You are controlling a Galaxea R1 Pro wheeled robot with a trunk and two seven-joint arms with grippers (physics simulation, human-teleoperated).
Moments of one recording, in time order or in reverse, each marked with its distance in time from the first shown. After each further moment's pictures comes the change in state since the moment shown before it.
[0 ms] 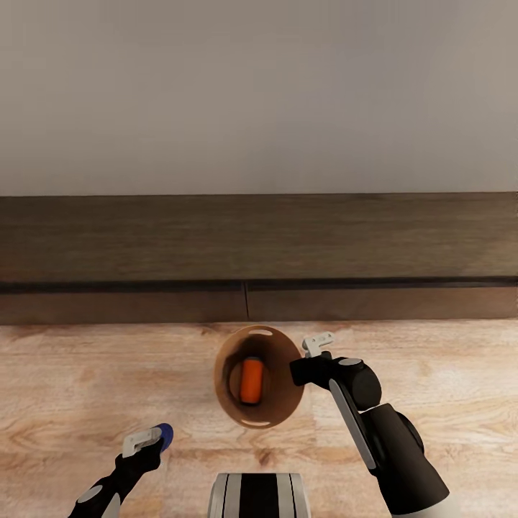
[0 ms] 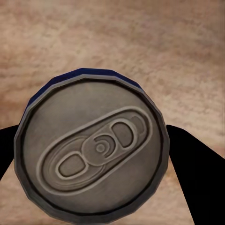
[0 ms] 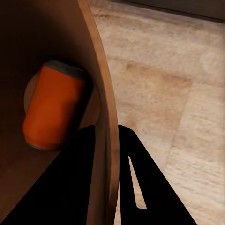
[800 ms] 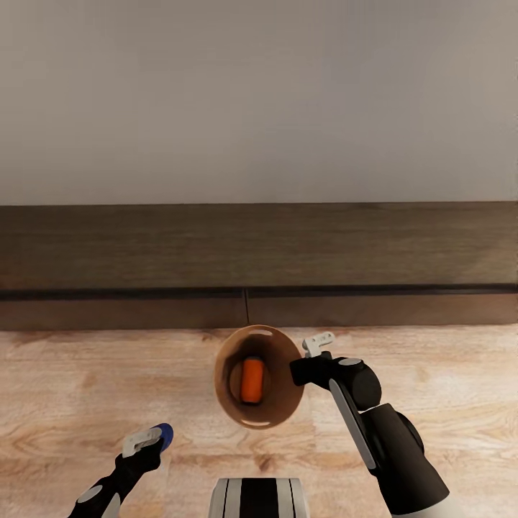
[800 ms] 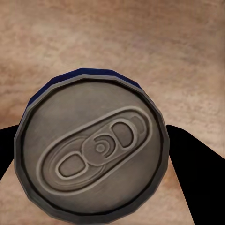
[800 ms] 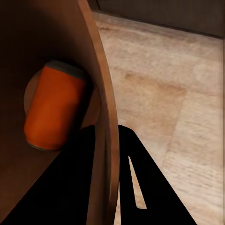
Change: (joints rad) left arm 0.000 0.000 0.000 0.000 0.000 -0.001 0.000; right arm 0.000 0.000 0.000 0.000 0.002 0.000 0.000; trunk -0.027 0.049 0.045
